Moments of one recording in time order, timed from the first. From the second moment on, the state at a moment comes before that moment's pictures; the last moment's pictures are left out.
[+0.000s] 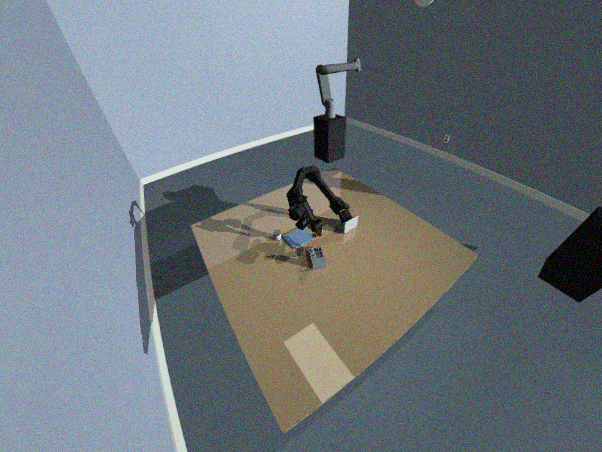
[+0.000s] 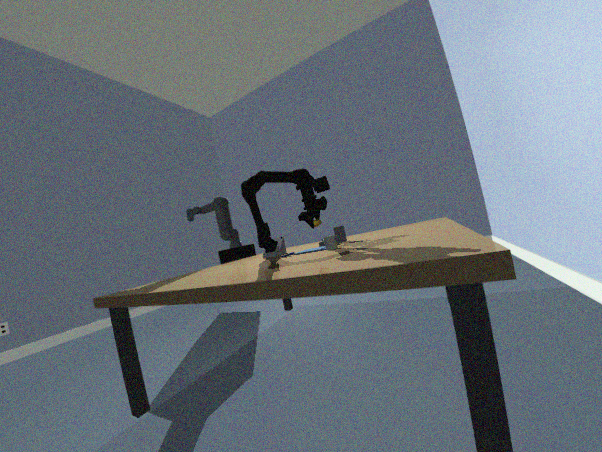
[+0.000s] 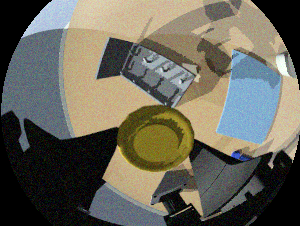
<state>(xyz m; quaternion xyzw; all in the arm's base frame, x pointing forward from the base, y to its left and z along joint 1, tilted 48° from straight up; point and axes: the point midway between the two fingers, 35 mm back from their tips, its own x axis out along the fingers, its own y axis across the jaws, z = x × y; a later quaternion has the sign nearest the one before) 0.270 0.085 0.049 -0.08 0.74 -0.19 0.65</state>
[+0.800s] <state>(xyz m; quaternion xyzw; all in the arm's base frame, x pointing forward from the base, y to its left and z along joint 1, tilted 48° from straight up) 0.269 0.060 0.016 -0.07 0.75 0.11 0.65</state>
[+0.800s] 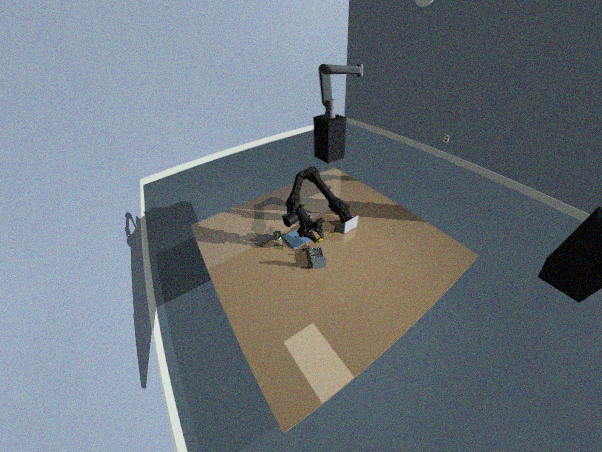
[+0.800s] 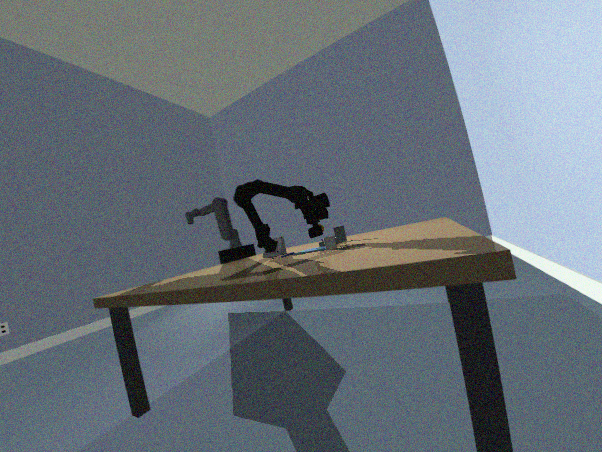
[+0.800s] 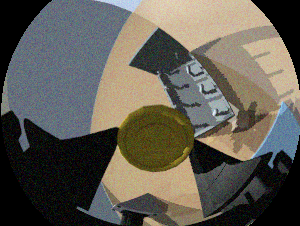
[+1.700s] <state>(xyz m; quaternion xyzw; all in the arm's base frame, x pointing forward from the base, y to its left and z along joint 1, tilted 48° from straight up) 0.271 0.035 0.006 -0.13 0.55 0.38 0.73</state>
